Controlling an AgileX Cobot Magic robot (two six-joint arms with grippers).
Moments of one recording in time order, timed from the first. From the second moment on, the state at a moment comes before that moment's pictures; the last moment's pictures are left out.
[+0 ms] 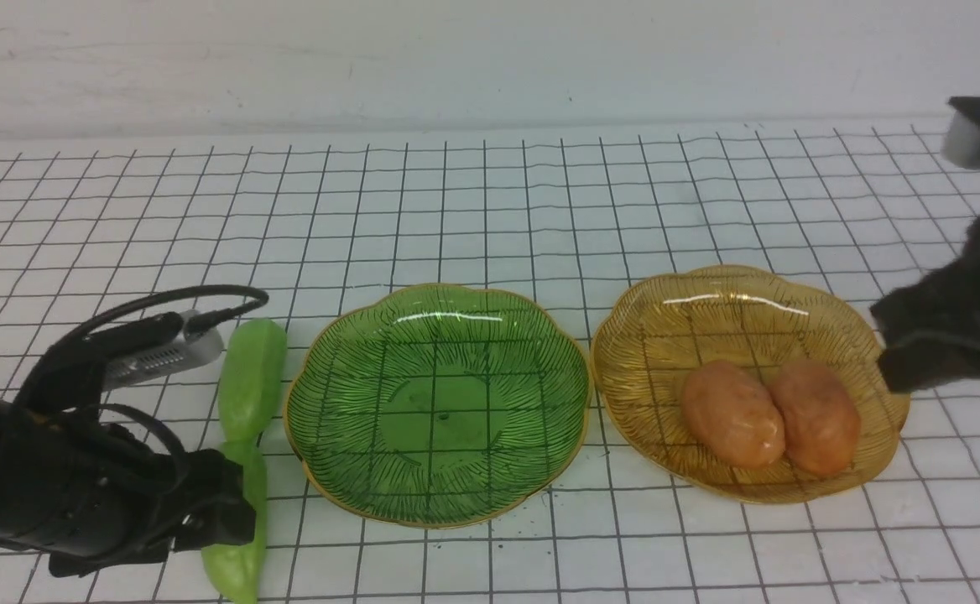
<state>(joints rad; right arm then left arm) 0.18 1.25 -1.15 0.24 1.24 -0.10 -0.05 1.32 -0.68 -0.41 0.71 0.12</state>
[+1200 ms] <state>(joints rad) 0.18 0.89 -1.03 0.20 1.26 -0.09 -0.11 1.35 -0.98 -0.33 1.11 0.00</state>
